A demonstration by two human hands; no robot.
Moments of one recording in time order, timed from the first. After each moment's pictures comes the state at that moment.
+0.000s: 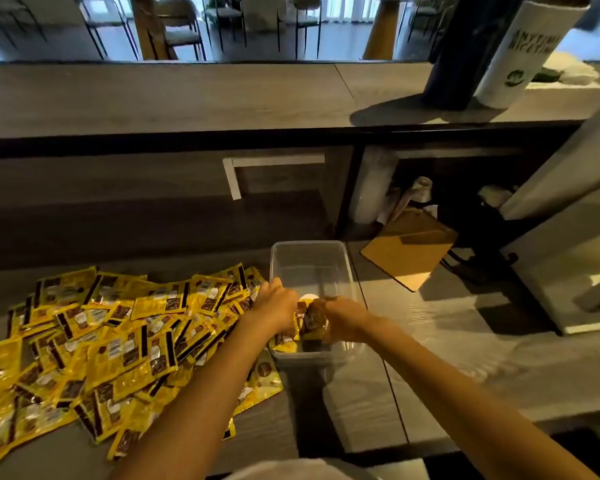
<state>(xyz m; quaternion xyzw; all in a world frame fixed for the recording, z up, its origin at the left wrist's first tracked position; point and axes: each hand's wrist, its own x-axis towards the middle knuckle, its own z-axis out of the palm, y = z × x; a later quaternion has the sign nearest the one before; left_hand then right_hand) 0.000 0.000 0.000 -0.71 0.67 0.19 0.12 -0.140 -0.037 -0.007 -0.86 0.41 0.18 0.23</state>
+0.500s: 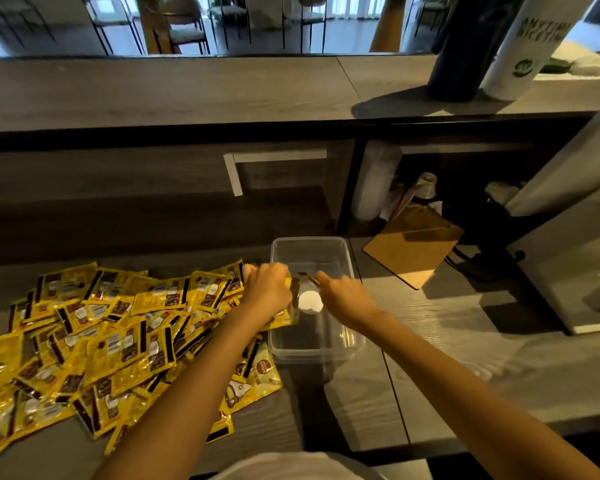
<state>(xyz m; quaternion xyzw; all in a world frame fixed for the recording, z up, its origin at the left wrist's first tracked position) 0.003 -0.003 0.024 -0.80 0.59 0.14 -0.05 -0.137 -0.043 -0.004 -0.88 0.44 0.00 0.15</state>
